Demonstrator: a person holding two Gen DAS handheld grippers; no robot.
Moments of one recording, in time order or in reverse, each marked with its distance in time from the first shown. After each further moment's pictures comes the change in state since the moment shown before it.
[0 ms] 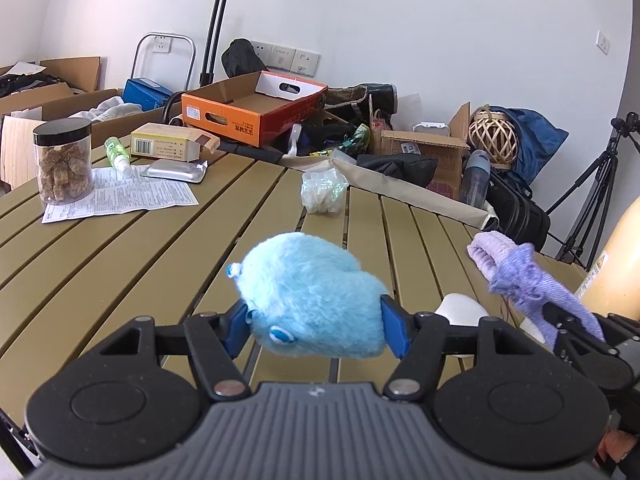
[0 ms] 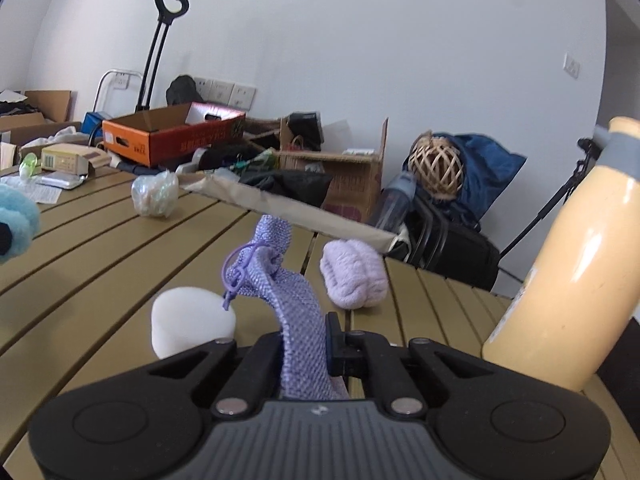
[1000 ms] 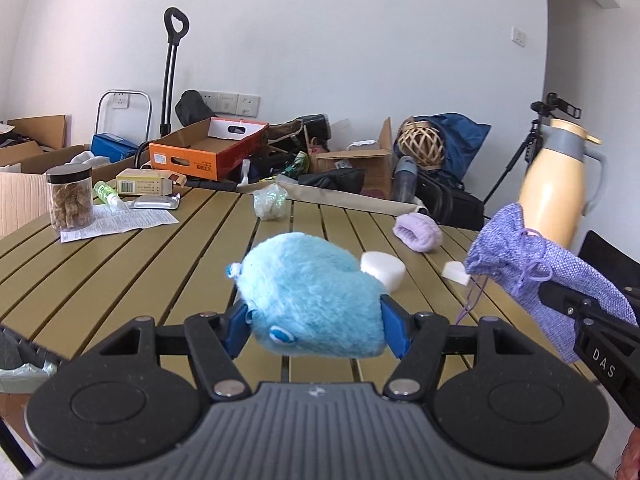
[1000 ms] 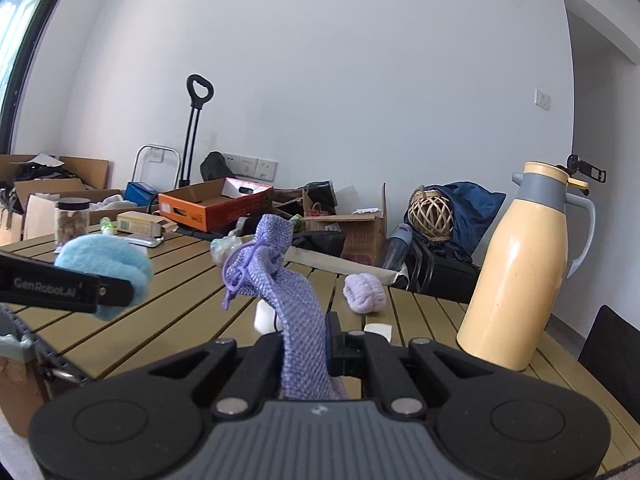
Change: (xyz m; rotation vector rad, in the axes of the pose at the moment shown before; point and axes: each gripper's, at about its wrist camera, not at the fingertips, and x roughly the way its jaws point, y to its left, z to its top) left arm -0.125 -0.016 -0.072 0.154 -0.121 -0.122; right arm -0.203 0.004 -0.047 0.077 -0.177 0.077
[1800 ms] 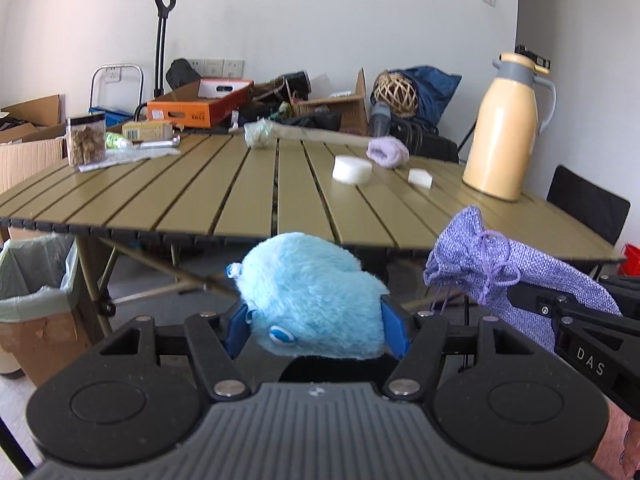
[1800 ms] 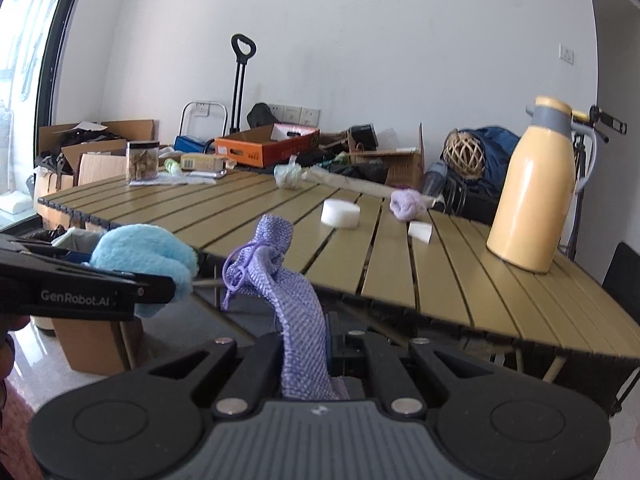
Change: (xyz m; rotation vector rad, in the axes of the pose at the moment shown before) left arm -0.081 -0.008 -0.101 0.061 0.107 -0.028; right arm -0.099 0.028 -0.077 0.021 0.160 0.123
